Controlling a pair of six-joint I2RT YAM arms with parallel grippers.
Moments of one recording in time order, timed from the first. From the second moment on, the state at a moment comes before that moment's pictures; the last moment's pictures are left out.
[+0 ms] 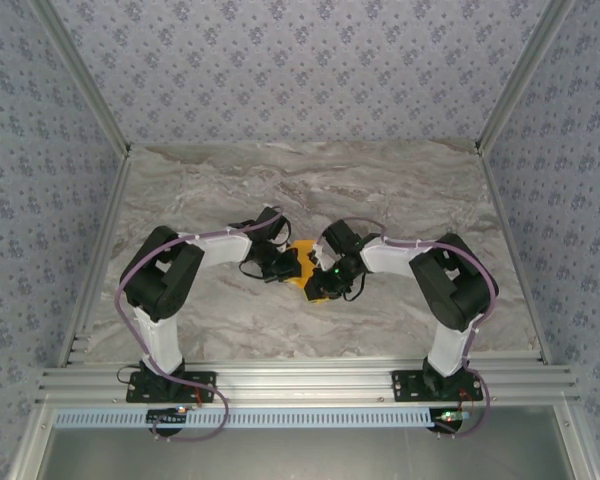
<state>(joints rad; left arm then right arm) -0.63 1.90 1.08 -0.38 0.50 -0.73 0.64 1.80 0.95 -0.43 -0.67 0.38</state>
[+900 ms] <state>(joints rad) -0.64 1.90 1.09 -0.39 0.48 -0.73 0.62 1.69 0.92 -0.48 -0.68 0.41</state>
